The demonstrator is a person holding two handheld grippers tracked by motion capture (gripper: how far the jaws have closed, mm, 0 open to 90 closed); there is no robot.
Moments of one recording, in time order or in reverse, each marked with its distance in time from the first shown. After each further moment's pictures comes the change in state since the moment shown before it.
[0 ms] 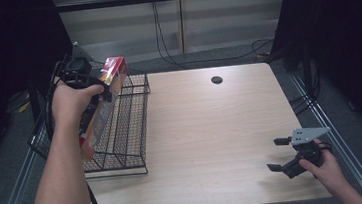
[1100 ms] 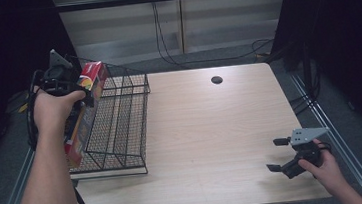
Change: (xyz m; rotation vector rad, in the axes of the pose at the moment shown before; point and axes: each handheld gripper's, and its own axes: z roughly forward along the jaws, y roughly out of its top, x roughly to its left) left arm 0.042 -0.017 -0.005 -0.024 0.061 -0.118; right arm 0.001 0.000 0.002 0.000 0.001 0.000
